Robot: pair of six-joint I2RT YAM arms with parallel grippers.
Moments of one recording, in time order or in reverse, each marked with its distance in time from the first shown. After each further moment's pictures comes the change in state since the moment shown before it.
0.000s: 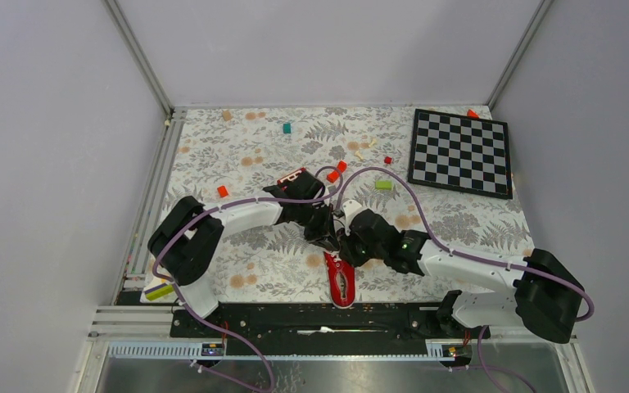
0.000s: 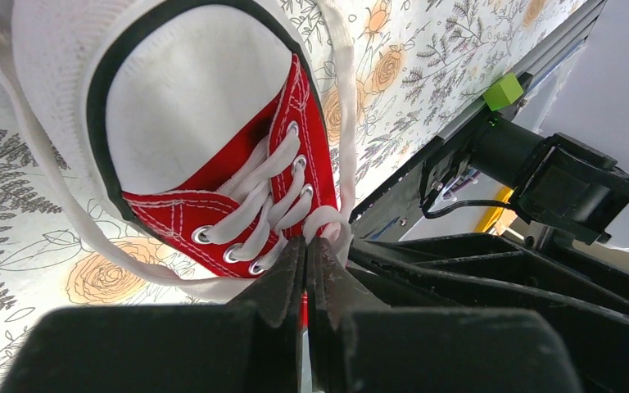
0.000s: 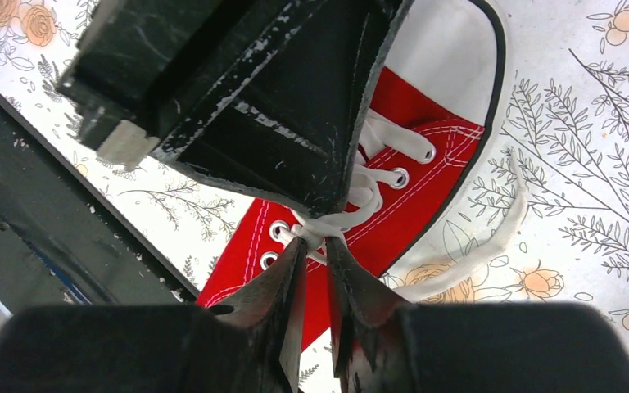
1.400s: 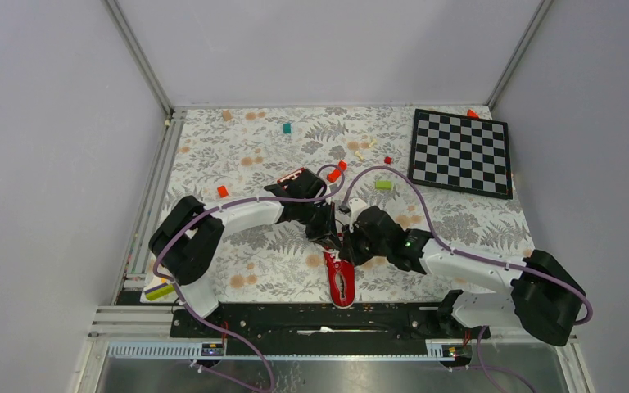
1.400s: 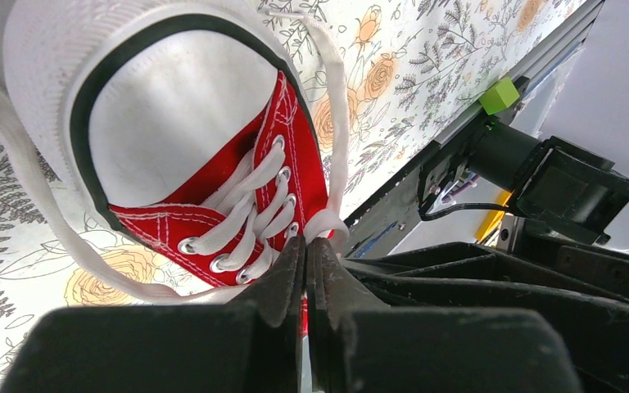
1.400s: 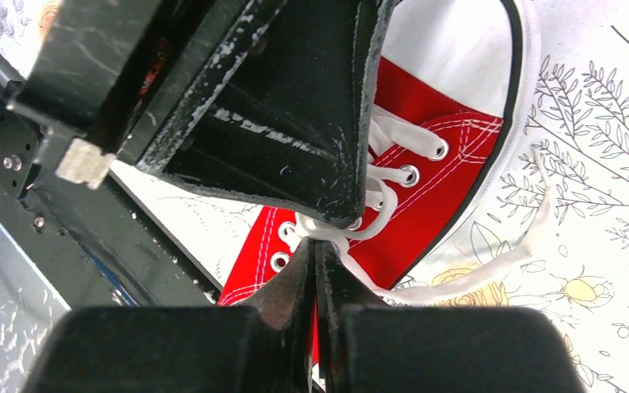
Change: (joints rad) left arm -0.005 0.007 0.021 -0.002 -0.009 0.003; right arm -0.066 0.001 -0.044 0.074 -0.107 0.085
